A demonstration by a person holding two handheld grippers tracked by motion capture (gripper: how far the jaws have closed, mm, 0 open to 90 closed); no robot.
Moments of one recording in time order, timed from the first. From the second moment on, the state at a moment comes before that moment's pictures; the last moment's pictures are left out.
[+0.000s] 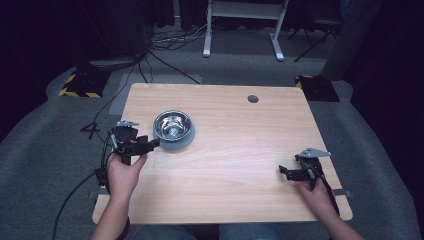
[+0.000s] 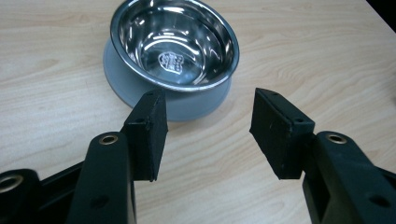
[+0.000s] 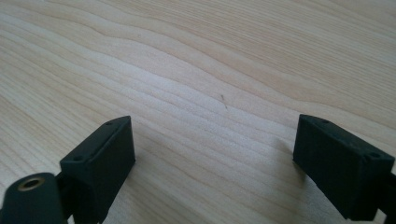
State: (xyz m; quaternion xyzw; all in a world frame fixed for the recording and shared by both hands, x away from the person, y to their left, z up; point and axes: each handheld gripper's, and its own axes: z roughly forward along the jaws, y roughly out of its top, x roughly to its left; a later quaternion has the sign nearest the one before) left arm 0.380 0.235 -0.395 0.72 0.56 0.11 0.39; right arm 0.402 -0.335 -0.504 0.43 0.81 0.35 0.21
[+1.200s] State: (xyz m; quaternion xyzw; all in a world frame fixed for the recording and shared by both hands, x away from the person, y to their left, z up) left arm 0.311 0.206 -0.454 0.80 0.50 0.07 0.31; right arm 0.402 -0.335 -0.504 0.43 0.81 0.35 0.21
